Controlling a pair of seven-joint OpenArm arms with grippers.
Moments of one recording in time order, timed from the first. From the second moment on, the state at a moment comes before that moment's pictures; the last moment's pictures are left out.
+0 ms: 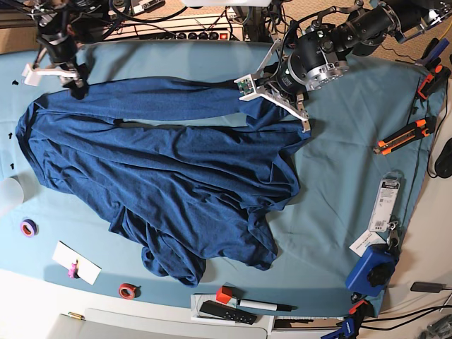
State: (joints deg) left arm -1.7 -29.4 52.2 124.6 -0.8 -14.1 69.4; right arm -13.4 -6.1 65.4 104.0 45.5 20.8 -65.7
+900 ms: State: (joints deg) left arm -1.7 -29.4 52.2 124.6 -0.8 -14.1 69.4; right arm -7.6 -3.6 67.1 89.6 45.9 25.5 -61.8
